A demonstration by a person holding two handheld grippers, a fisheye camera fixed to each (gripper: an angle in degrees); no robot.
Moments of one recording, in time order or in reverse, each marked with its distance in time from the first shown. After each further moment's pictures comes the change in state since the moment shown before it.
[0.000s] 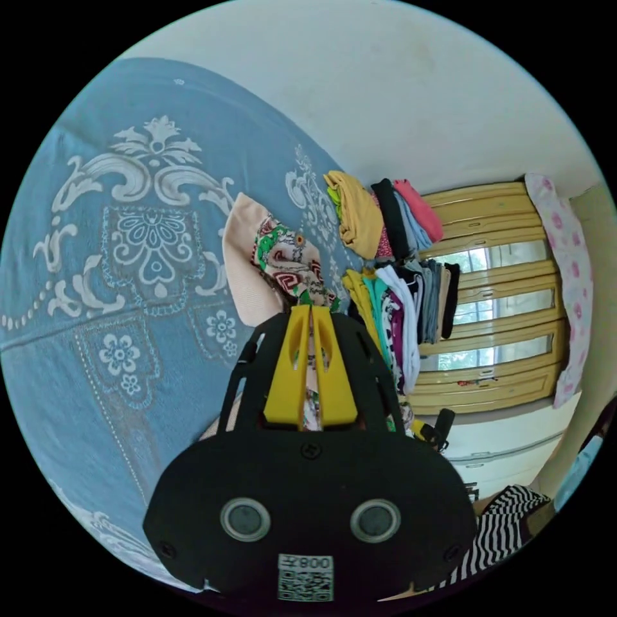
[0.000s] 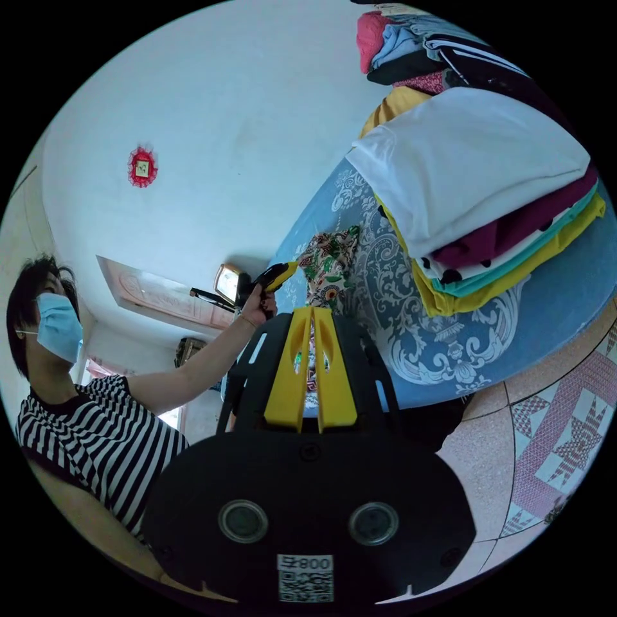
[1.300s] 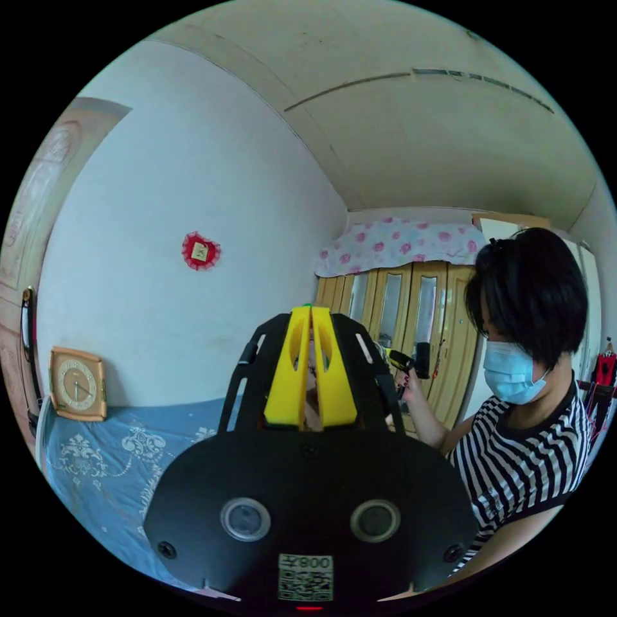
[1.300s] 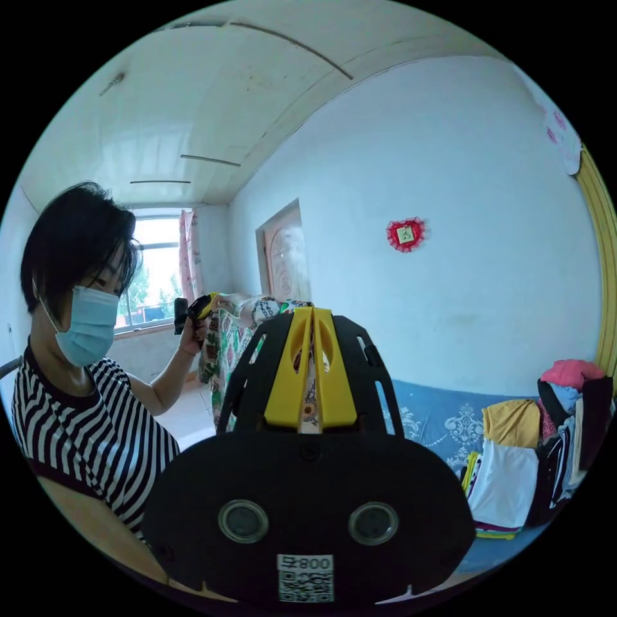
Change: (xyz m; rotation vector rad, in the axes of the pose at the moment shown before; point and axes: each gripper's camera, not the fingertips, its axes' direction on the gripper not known) left arm 0.641 0.493 -0.524 0.919 0.000 0.890; right arm -0.453 0.115 -0.212 0.321 -0.192 -1.047
